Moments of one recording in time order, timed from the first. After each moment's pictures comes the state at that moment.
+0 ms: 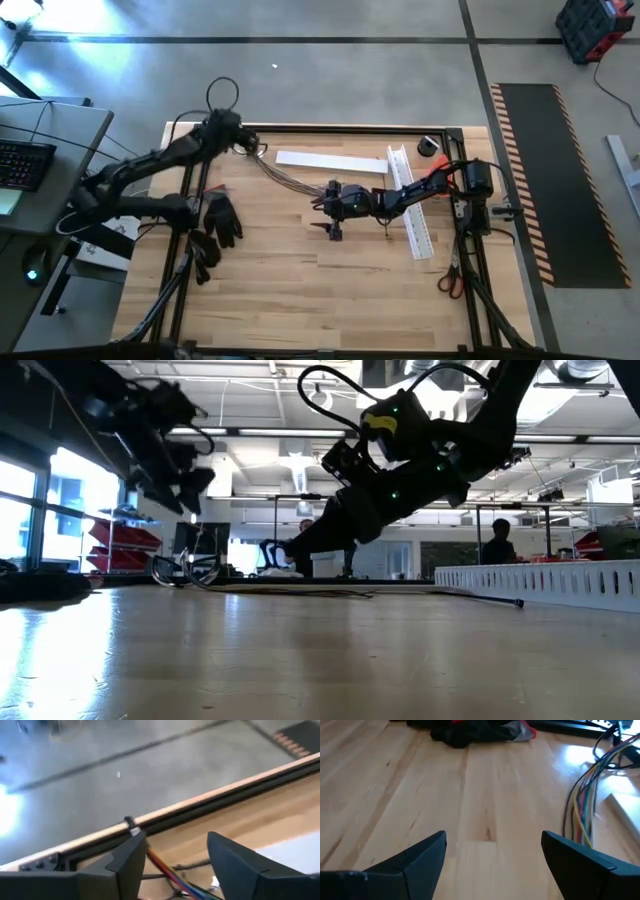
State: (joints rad) left arm 0.83 1.14 0.66 -0.22 -0.37 -0.18; right arm -0.04 1.96 0.88 0.63 -0.03 -0.15
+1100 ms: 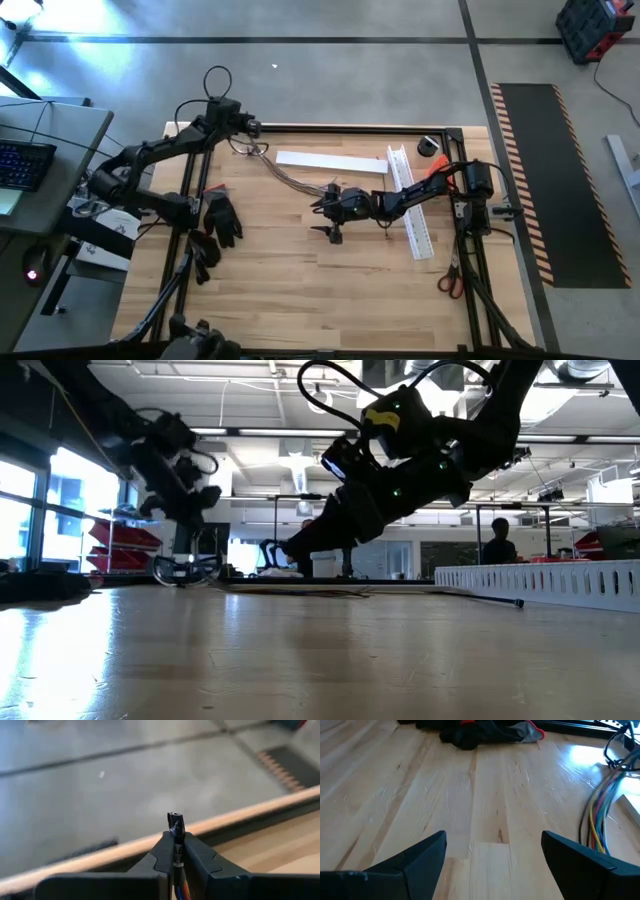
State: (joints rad) left arm 0.99 1.31 0.67 0.09 -0.15 -0.15; right arm -0.03 1.96 0.88 0.64 -0.02 -0.14
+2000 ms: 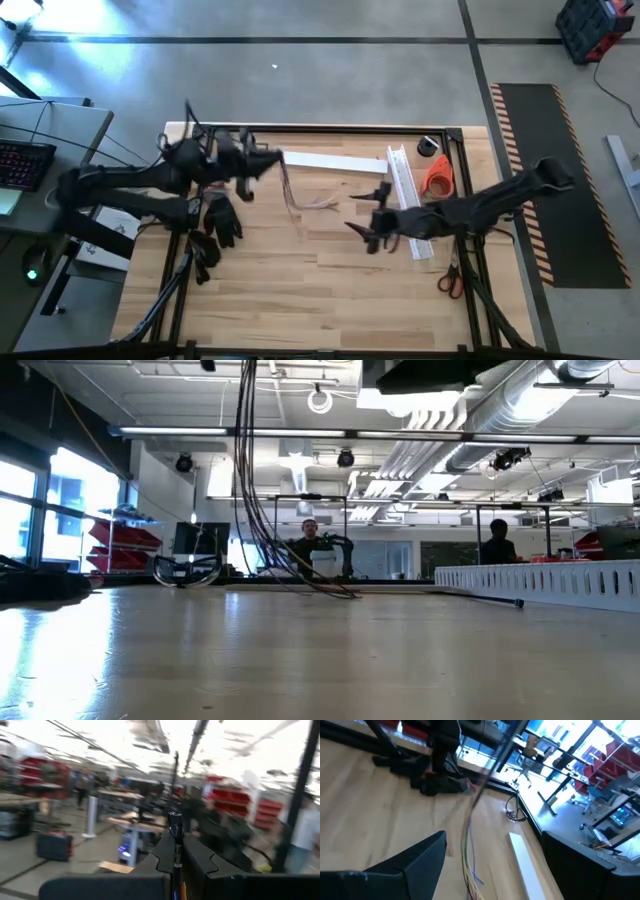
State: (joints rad) left arm 0.08 0.93 0.75 0.42 -0.05 -0.14; right arm 0.34 1.28 0.80 0.14 0.63 -0.25
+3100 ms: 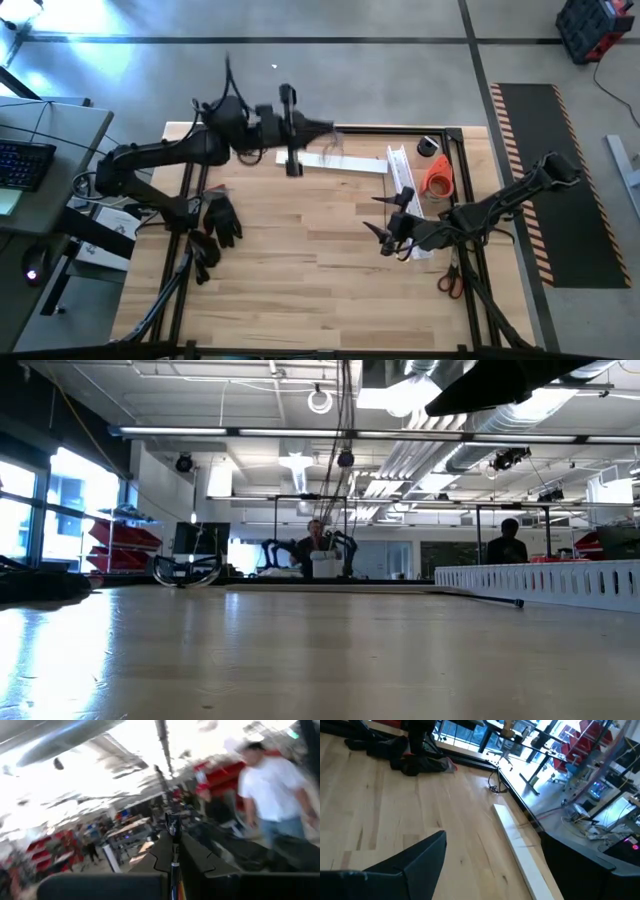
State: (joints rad) left arm 0.18 1.40 1.41 0.27 0.16 0.42; right arm 0.45 1.17 0.67 0.03 0.87 -0.05
